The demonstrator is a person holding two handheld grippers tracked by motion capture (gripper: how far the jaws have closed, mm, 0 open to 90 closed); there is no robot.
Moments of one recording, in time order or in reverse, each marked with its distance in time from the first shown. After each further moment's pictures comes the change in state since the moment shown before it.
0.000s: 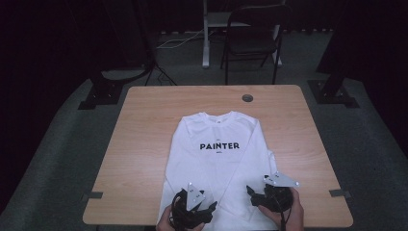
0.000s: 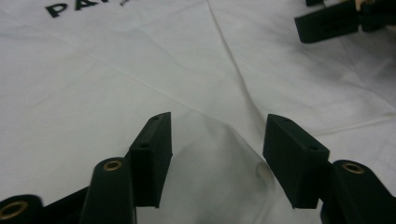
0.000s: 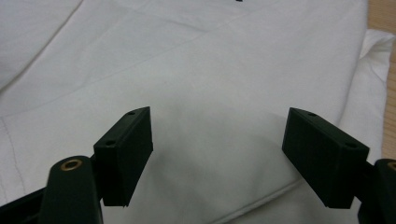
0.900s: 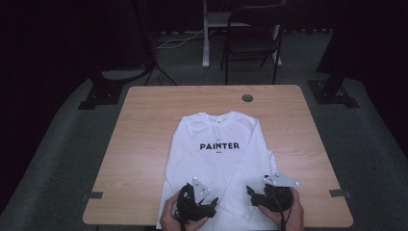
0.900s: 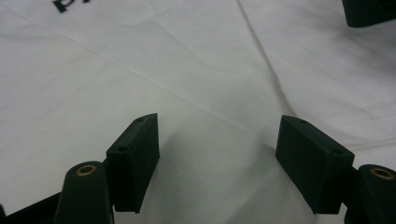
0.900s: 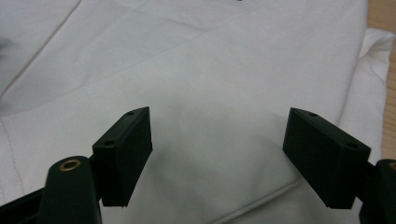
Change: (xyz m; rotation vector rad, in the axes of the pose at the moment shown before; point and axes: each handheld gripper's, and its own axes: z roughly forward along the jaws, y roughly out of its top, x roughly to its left) left arm -0.002 0.007 0.024 0.073 0.076 0.055; right arm 0.000 0.000 0.000 0.003 -0.002 0.000
